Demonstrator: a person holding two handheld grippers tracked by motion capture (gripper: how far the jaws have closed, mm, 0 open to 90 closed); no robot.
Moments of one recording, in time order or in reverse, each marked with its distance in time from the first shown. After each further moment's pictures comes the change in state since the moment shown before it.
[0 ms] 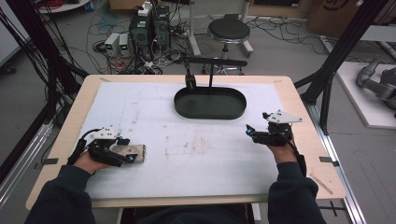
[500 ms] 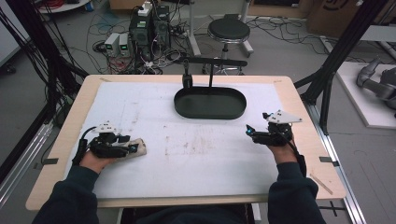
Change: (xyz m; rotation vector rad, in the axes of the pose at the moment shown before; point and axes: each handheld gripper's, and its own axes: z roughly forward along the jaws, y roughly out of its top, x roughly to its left) left arm -0.003 0.010 0.003 -0.076 0.165 -0.163; right arm 0.001 0.000 0.000 0.000 -0.007 0.000
